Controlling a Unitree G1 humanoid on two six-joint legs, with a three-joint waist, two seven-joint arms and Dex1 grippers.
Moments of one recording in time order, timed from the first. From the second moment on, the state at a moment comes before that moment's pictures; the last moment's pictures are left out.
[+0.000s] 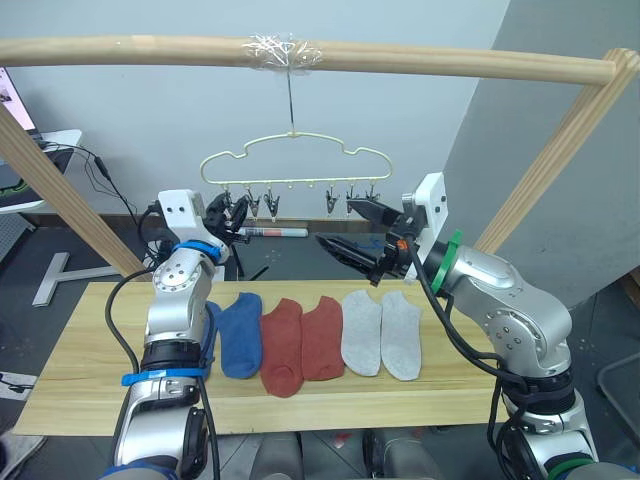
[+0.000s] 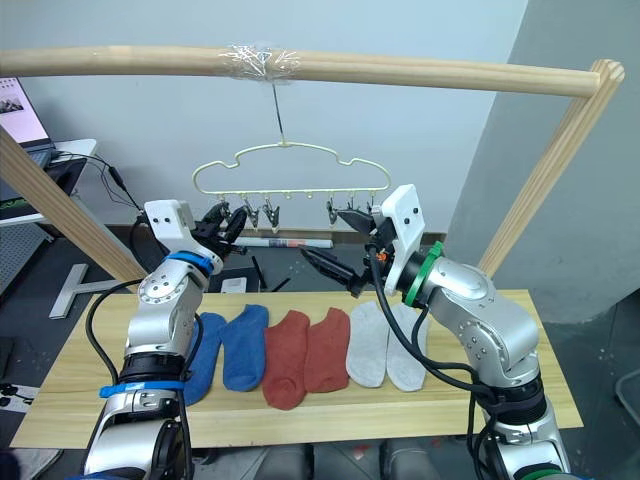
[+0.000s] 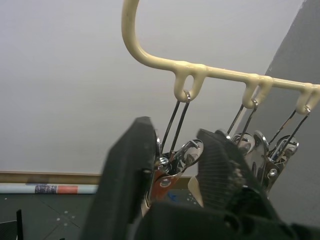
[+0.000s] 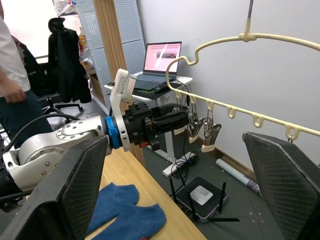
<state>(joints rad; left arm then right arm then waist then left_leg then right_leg) -0.54 0.35 0.20 0.36 -0.21 0.04 -0.34 -0.50 -0.27 0.10 -0.50 0.58 0.78 0.48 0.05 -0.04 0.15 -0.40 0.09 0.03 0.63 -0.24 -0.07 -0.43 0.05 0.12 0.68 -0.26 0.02</state>
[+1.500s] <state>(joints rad) -0.53 0.35 0.20 0.32 -0.23 0.10 -0.38 -0.30 -0.22 0.17 0.28 0.09 0.53 0.28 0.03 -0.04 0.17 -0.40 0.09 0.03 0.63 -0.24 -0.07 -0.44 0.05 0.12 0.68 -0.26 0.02</state>
